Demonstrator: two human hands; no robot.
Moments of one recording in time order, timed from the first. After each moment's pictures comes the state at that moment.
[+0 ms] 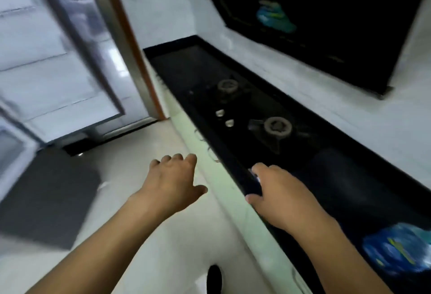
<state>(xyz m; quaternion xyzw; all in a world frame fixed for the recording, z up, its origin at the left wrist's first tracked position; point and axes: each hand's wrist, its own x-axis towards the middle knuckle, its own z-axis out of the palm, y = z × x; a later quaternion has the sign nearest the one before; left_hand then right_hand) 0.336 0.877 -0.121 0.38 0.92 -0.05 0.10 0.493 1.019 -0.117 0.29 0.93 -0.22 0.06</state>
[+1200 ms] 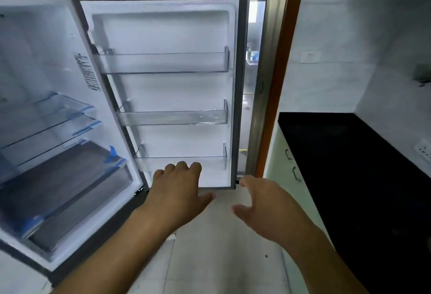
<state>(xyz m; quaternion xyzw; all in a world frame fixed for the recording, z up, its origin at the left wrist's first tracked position) -0.264 0.726 -0.087 0.13 0.99 0.02 0.00 -0.215 0.907 -0.098 0.02 0.98 -0.21 0.04</state>
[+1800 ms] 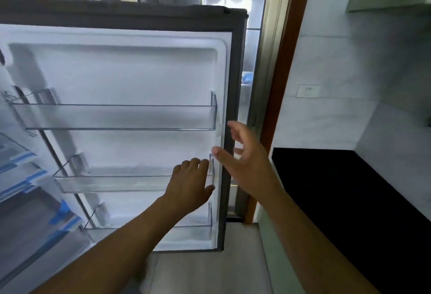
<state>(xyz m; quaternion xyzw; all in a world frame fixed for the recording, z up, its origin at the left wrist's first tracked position) -0.557 0.812 -0.116 0.21 0.97 0.08 -0.10 -0.508 0.956 -0.048 -0.06 0.87 -0.43 -0.22</state>
